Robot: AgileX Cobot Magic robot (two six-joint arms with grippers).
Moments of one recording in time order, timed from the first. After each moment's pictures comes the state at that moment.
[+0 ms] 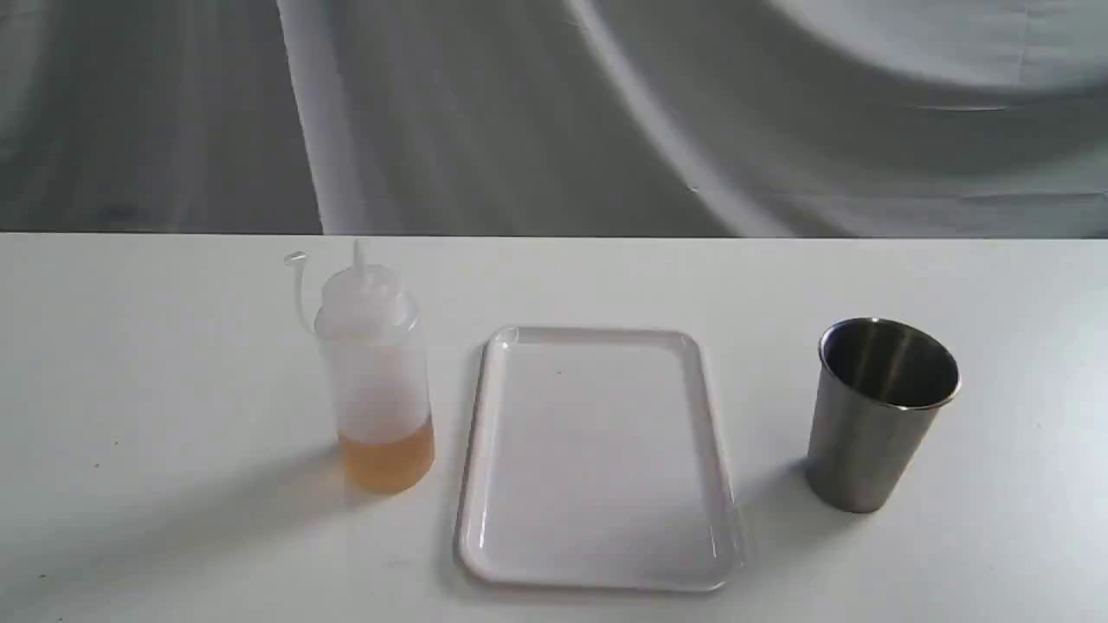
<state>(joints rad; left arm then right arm) 0.00 0.00 0.00 0.04 0.27 0.06 -0.14 0.01 0.00 -0.12 0.26 0.13</state>
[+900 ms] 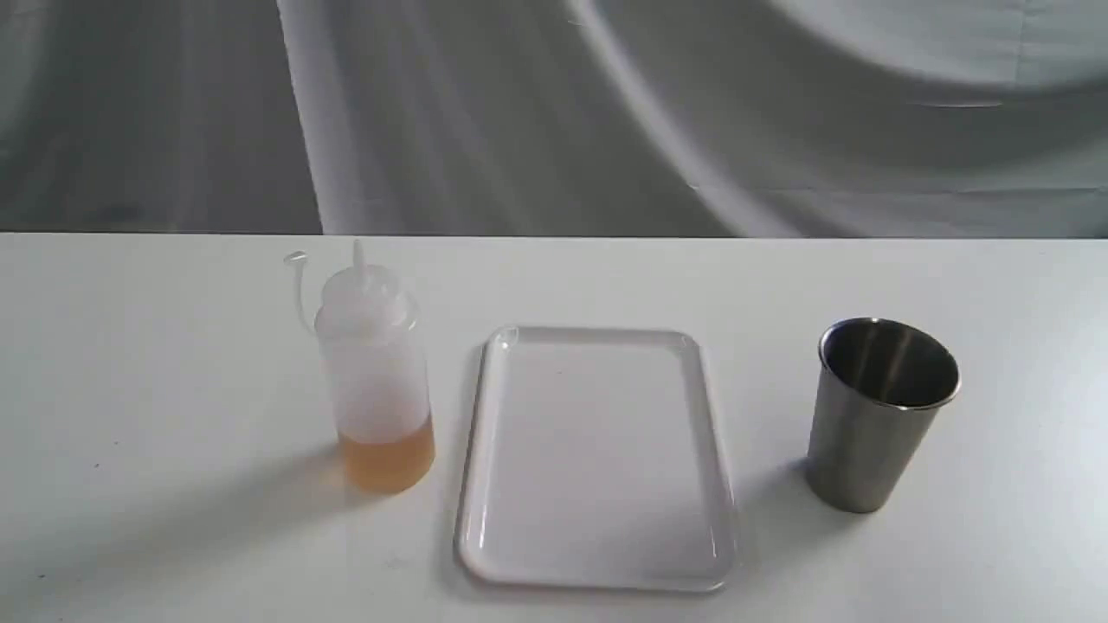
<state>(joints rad) 0.00 0.00 0.00 0.04 0.27 0.06 -0.14 0.01 0.00 0.50 -0.08 0.16</state>
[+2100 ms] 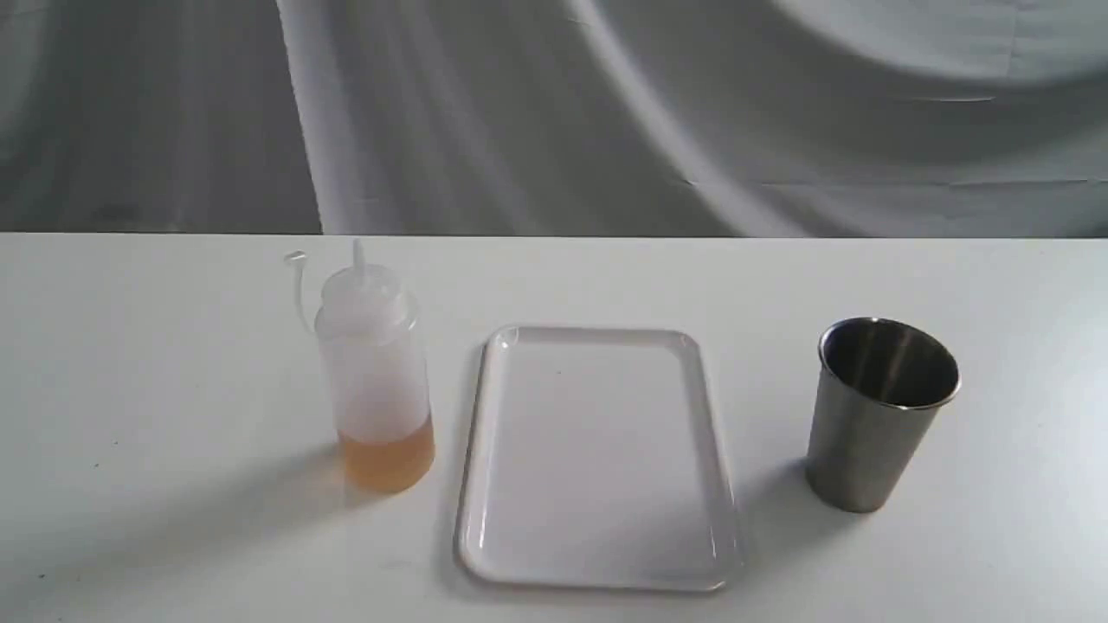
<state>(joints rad) 0.00 0.00 0.00 0.04 0.27 0.06 -0.14 0.00 -0.45 0.61 0.27 -0.24</state>
